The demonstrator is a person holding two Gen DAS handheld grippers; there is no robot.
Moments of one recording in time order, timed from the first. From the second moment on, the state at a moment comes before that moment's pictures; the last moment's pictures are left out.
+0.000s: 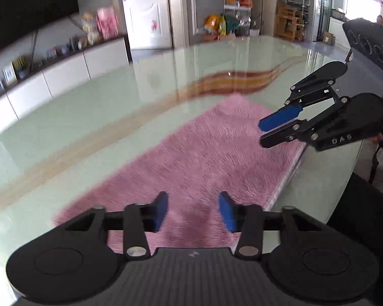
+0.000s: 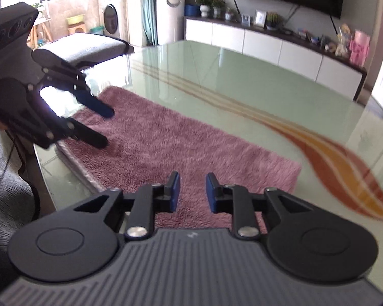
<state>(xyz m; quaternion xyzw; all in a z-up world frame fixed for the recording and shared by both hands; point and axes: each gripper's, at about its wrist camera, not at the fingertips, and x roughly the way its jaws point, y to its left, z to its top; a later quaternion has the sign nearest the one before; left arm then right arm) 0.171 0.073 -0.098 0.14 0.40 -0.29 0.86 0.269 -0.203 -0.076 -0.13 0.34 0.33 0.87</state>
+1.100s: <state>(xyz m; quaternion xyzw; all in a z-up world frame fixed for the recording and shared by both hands) 0.216 0.171 -0.103 0.04 0.39 -0.17 0.90 0.354 -0.231 -0.094 -0.04 0.35 0.20 0.91</state>
